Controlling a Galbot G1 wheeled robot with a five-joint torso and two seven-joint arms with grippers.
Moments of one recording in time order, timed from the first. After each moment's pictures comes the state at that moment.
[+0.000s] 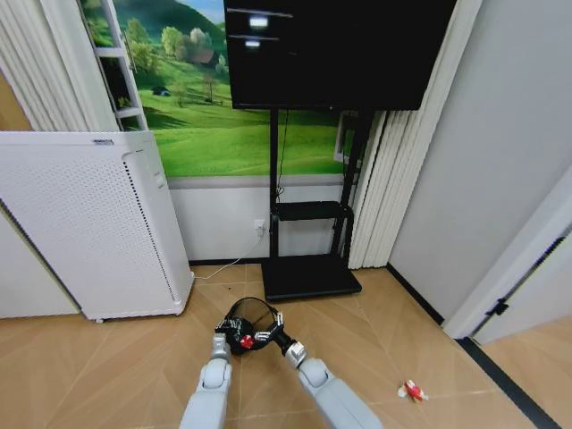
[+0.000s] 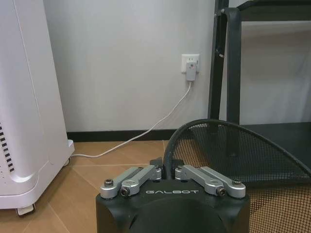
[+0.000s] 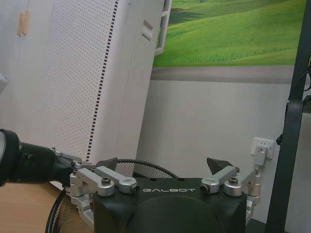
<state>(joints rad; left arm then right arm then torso) 0.98 -1.61 -0.55 -1.12 0.06 -0.13 -0.04 -0.83 1.41 -0.08 0.97 0.12 0.60 -0.18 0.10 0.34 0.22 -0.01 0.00</state>
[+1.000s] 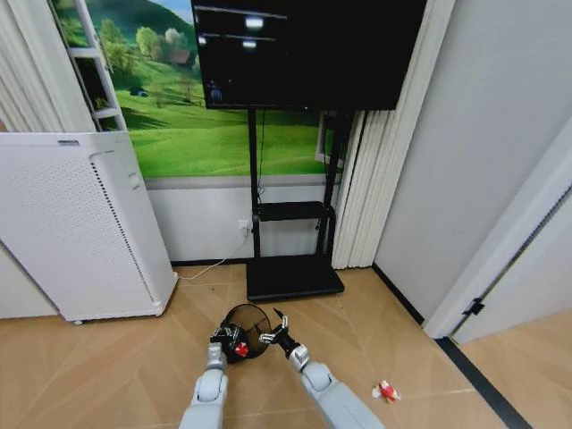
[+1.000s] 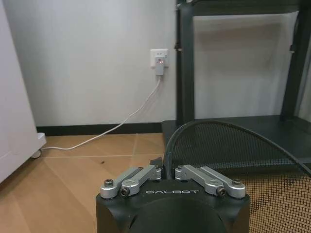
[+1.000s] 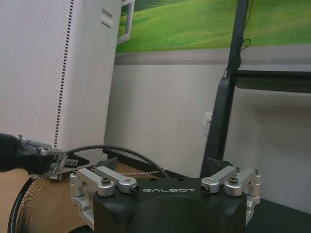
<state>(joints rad) 1.05 -1.61 -0.57 -1.17 0.07 -0.13 -0.04 -0.86 1.40 -0.07 0.97 0.14 0.56 -0.15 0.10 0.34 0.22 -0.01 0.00</state>
